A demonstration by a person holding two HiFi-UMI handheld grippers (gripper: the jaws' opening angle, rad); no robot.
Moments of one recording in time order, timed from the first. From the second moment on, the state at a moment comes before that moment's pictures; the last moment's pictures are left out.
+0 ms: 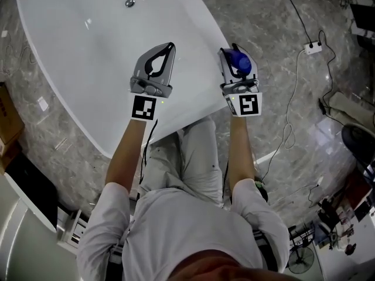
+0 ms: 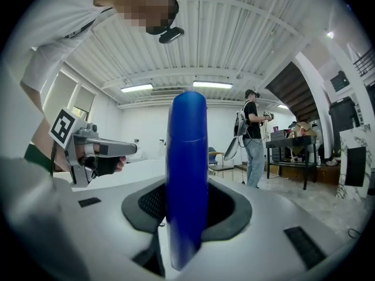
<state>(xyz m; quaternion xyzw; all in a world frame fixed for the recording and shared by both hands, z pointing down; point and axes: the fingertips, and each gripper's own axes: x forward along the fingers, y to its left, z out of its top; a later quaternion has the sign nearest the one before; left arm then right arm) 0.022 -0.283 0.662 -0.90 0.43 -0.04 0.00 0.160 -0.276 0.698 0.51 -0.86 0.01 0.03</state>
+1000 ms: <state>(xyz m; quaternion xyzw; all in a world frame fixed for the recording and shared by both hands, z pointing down) 0.022 -0.265 0.671 -0.91 0.42 -0.07 -0.02 0.165 -0.274 0.742 0.52 -0.85 0.03 0.04</state>
